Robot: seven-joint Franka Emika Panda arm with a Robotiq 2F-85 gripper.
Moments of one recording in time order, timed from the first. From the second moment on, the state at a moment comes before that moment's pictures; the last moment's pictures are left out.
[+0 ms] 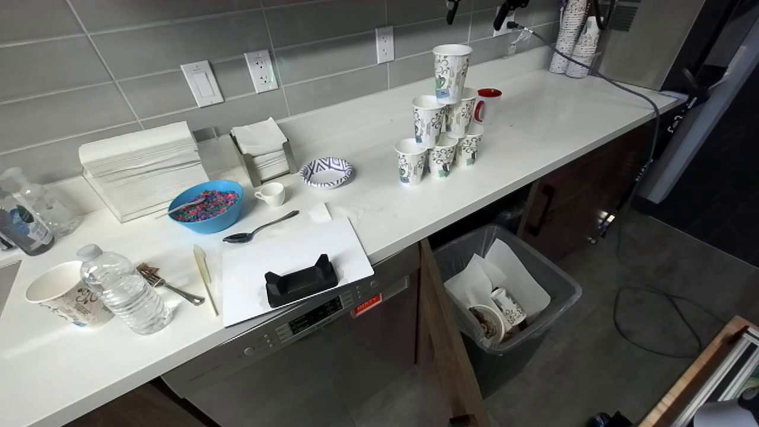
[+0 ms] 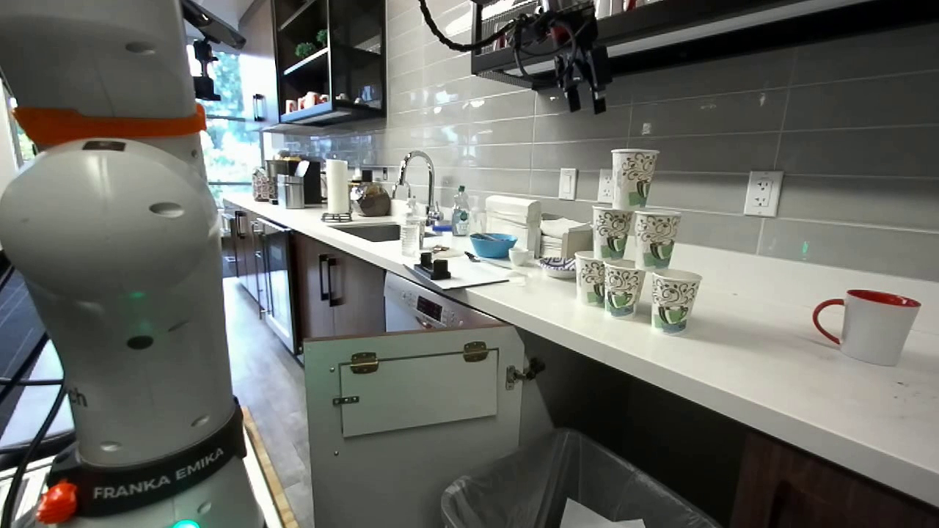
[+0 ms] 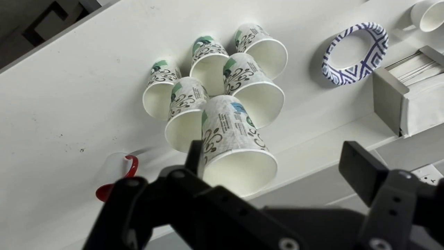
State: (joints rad) arm -0.06 -0.06 0.11 -1.70 -0.05 2.08 0.53
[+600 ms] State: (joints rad) arm -0.04 -0.03 0.07 -1.66 -0.07 2.07 0.35
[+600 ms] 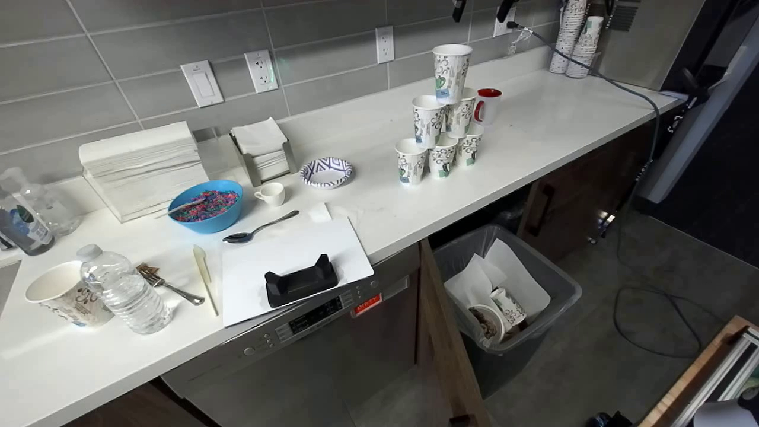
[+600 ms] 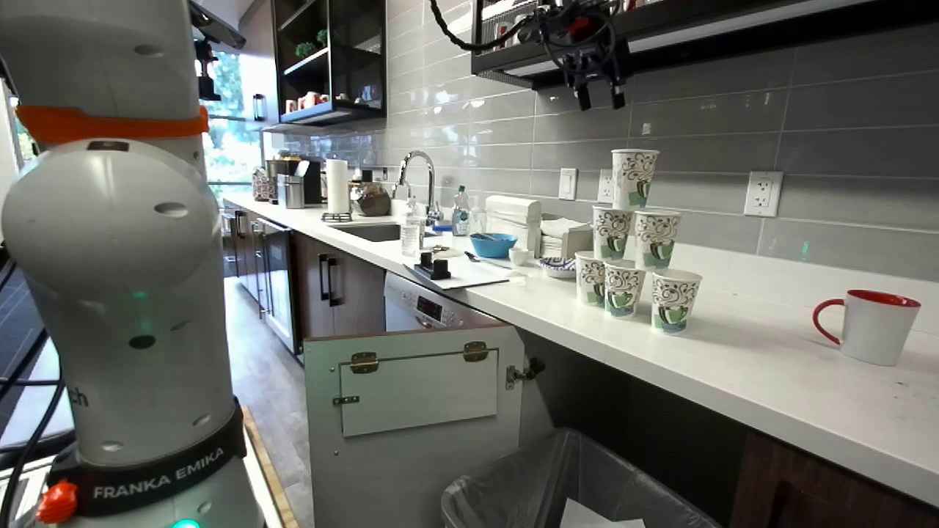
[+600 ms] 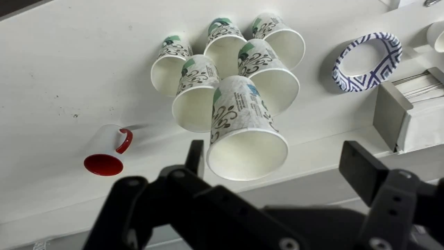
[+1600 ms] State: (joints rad) arm -0.04 0.16 0.01 -1.50 -0.11 2.07 0.30
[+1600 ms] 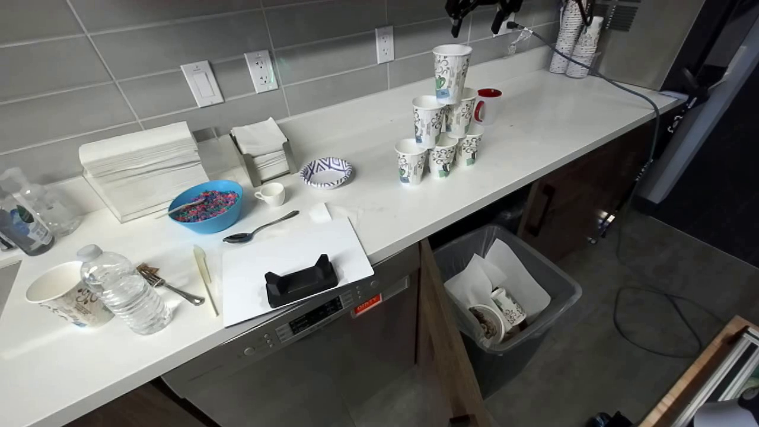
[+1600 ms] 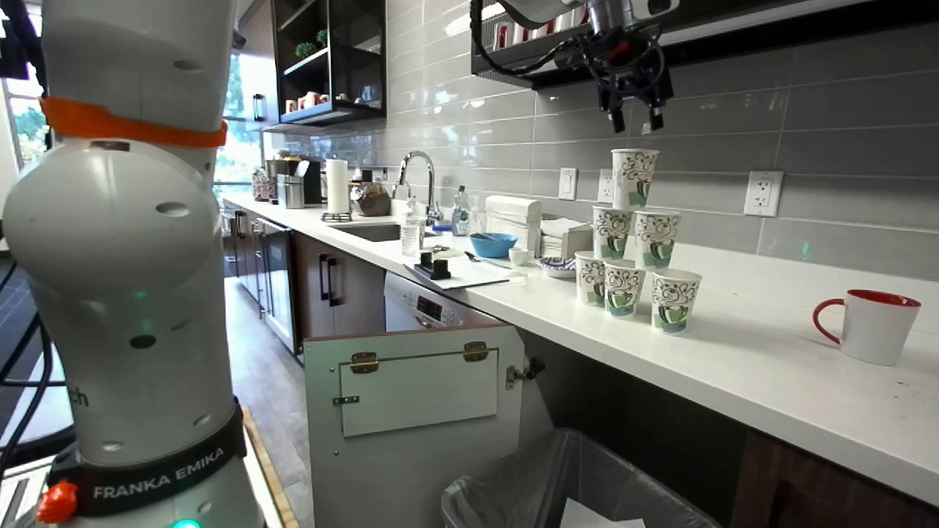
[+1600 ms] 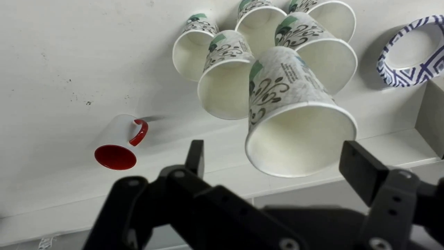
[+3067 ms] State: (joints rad) arm -0.01 0.26 -0.02 -1.44 -0.11 2.07 0.31
